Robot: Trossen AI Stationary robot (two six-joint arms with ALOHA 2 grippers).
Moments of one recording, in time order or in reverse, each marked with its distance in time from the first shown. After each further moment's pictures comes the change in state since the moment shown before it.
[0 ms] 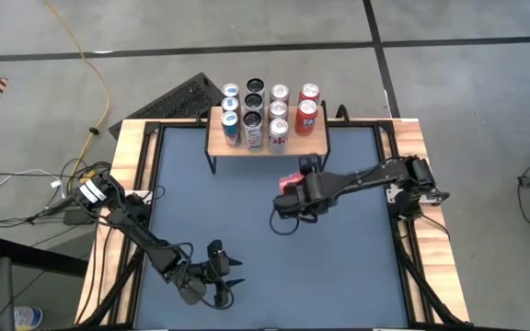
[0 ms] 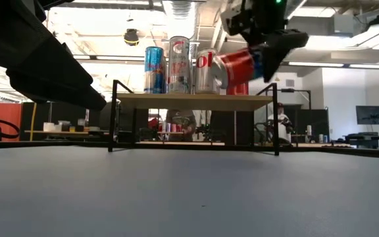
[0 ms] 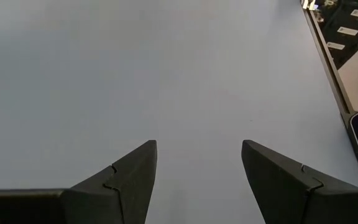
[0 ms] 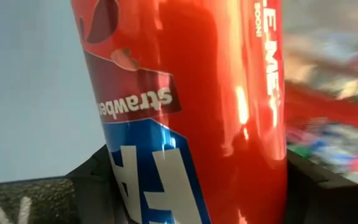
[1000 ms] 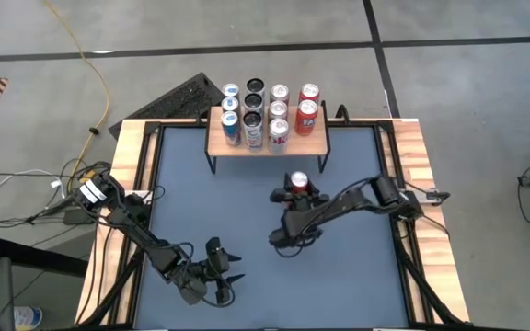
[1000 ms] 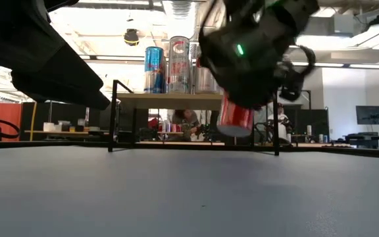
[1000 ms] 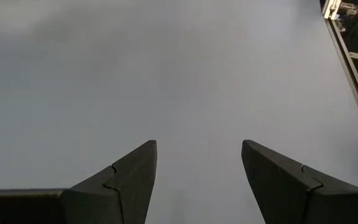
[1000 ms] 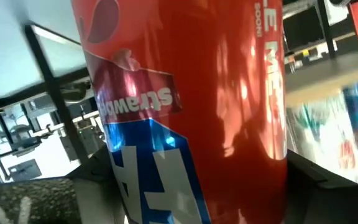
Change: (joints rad) left arm 0.000 0.000 0.000 -0.023 -0.069 -0.021; right arm 0.085 0.305 -0.107 -0.007 0.622 -0.594
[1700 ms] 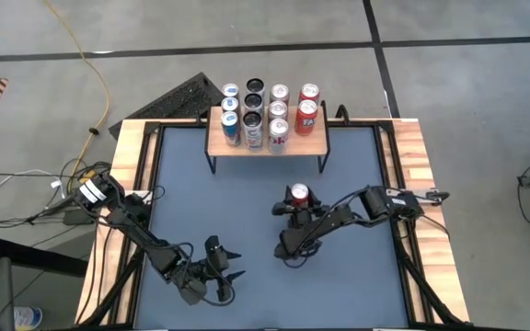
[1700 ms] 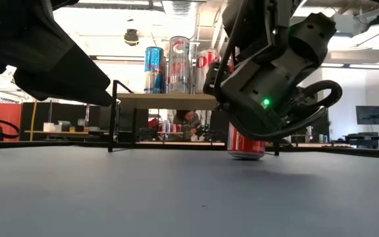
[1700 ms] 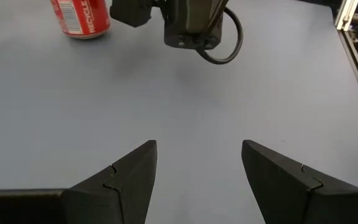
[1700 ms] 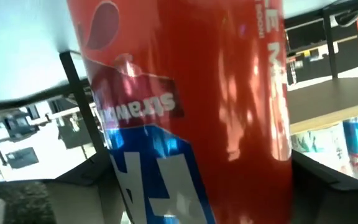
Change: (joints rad) left arm 0.000 0.000 0.000 -0.001 -0.058 -0.006; right arm 0.069 0.162 -0.021 -0.010 -0.051 0.107
